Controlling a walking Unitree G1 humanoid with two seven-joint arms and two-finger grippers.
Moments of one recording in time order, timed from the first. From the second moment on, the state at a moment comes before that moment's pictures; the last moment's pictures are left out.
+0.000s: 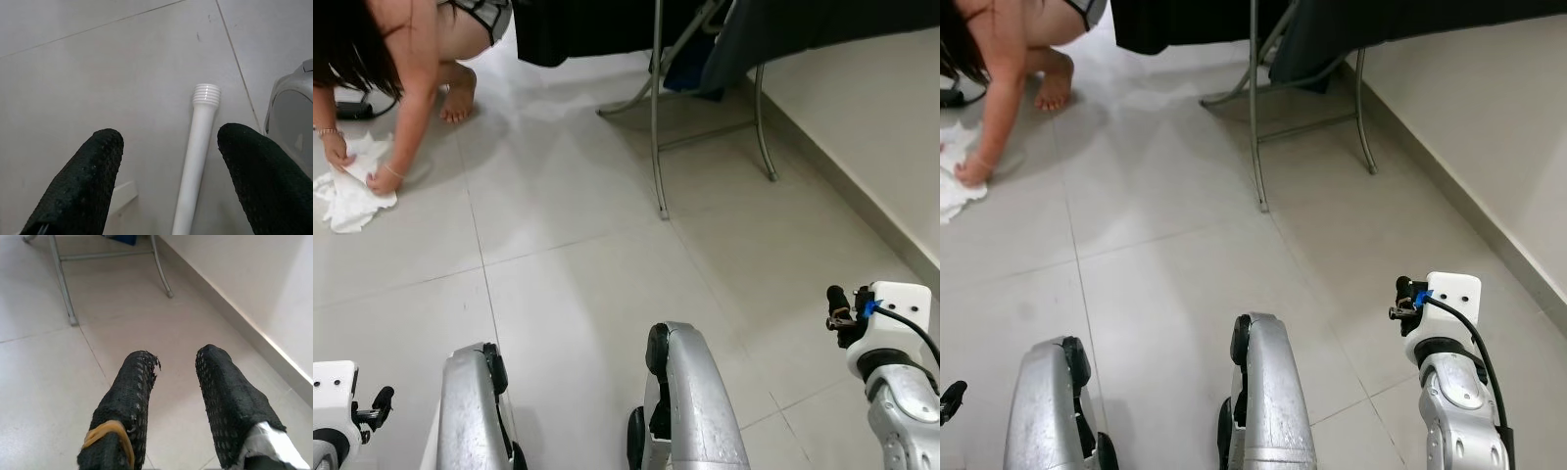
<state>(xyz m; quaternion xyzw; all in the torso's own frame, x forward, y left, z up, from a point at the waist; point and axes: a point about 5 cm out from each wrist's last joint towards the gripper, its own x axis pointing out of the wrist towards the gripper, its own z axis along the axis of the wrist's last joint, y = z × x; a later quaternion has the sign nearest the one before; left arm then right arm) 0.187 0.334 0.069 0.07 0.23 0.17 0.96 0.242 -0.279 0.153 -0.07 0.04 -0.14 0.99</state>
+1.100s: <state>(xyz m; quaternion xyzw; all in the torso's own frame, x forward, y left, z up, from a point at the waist) 0.174 0.348 0.000 0.04 0.33 0.18 0.92 0.261 -0.256 0.206 -0.07 0.00 -0.08 0.99</state>
